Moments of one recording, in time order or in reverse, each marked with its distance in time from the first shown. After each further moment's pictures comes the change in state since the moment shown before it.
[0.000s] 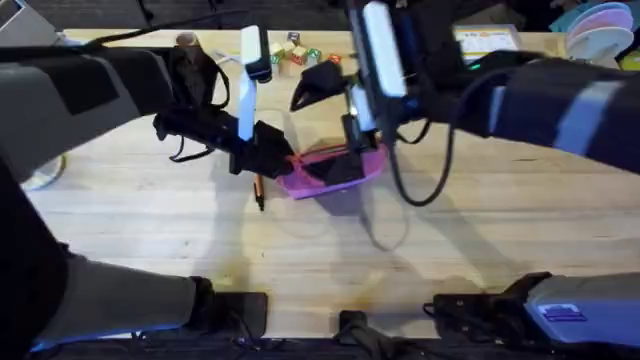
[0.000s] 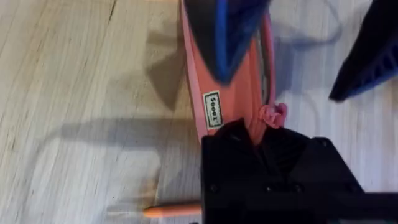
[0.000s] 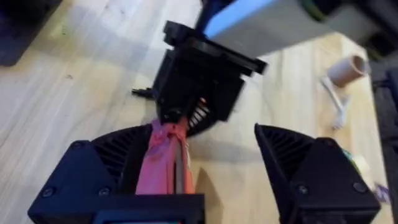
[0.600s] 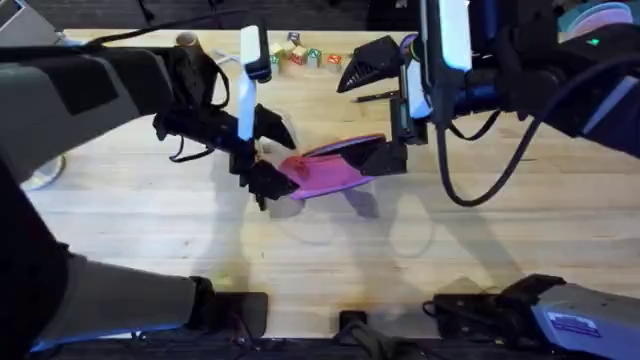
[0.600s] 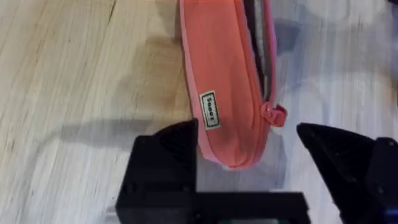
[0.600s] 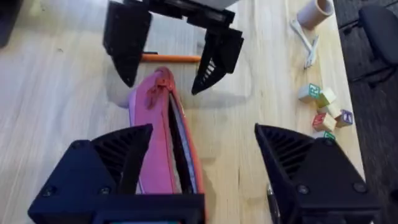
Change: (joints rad) left arm 0.000 0.000 0.000 -0.001 0.004 0.001; right arm -0.115 -0.218 0.002 -0.249 0.120 0.003
